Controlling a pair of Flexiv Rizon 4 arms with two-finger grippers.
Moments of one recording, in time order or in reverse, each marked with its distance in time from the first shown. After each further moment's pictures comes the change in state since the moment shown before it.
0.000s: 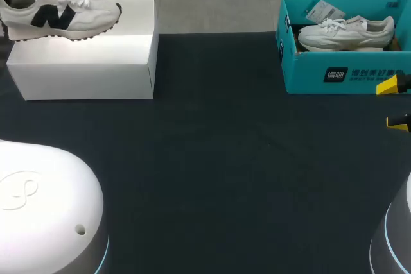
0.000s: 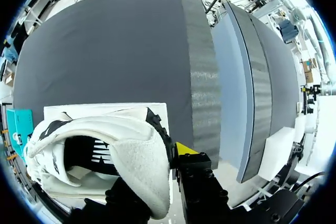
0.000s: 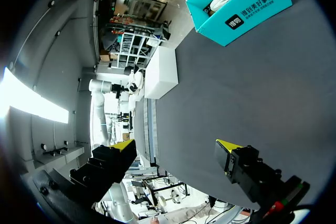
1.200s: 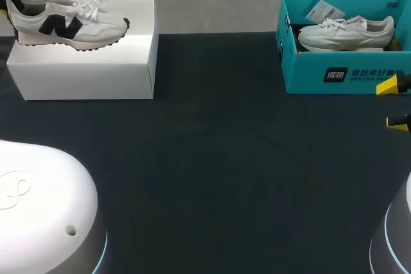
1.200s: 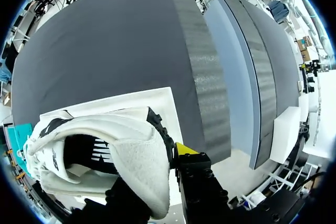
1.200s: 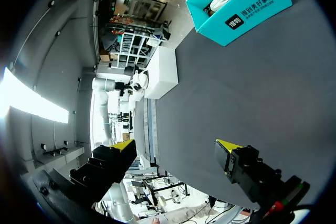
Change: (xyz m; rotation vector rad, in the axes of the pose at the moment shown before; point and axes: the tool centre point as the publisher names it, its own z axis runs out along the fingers) left arm -0.020 0.025 0.028 -0.036 -0.013 0.102; right arm 0.000 0.000 0.000 0.000 0.000 0.000
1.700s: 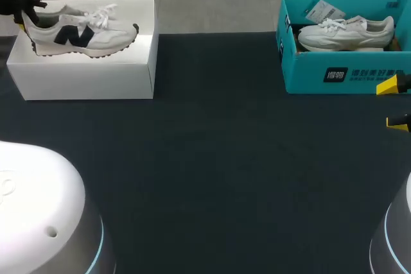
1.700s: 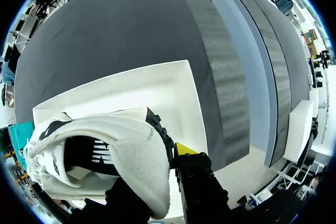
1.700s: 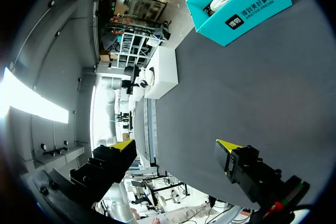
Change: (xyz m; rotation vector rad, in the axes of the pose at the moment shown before) left arm -0.019 0.025 0.060 -0.020 -0.076 0.028; right arm 0.000 0.000 0.000 0.000 0.000 0.000
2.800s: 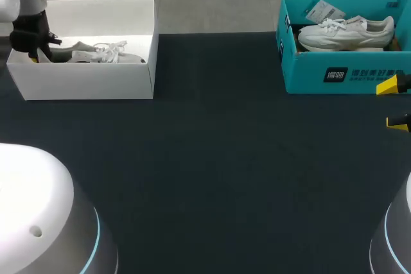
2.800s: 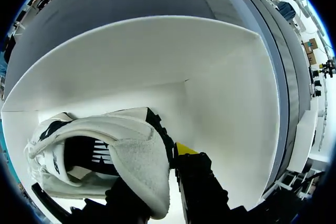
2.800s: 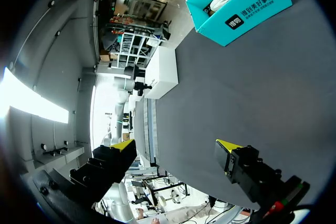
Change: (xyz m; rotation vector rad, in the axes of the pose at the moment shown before) left arm -0.012 -0.021 0.103 0.054 0.060 -0.056; right arm 0.000 0.000 0.000 0.000 0.000 0.000
